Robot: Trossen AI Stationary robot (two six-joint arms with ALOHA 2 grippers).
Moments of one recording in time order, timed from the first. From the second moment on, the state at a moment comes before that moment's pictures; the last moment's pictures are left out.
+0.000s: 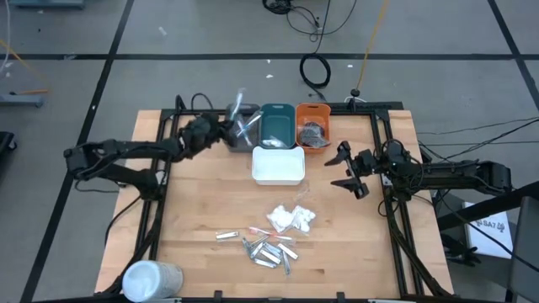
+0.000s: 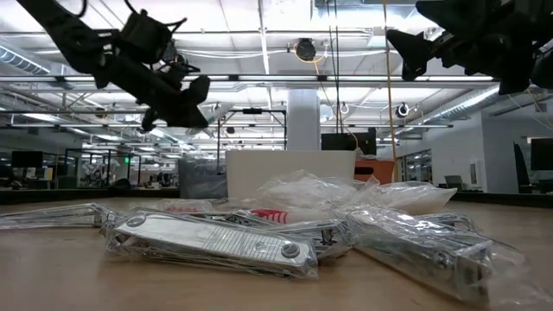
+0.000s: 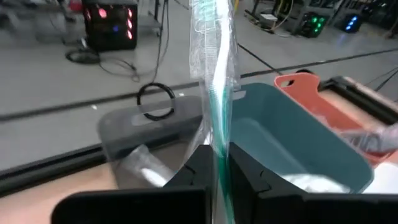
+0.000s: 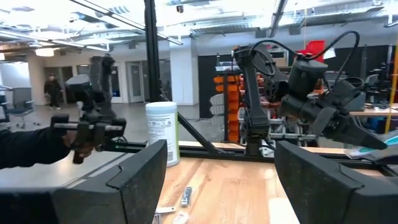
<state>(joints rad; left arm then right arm) 0.48 1.25 0.50 0.43 -0.34 -0.37 -0.29 0.80 0.14 0.95 -0.56 0.17</state>
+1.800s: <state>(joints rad) 0.50 1.50 0.55 0.51 -0.18 -0.40 -0.35 0.62 0.14 0.68 -0.57 0.17</state>
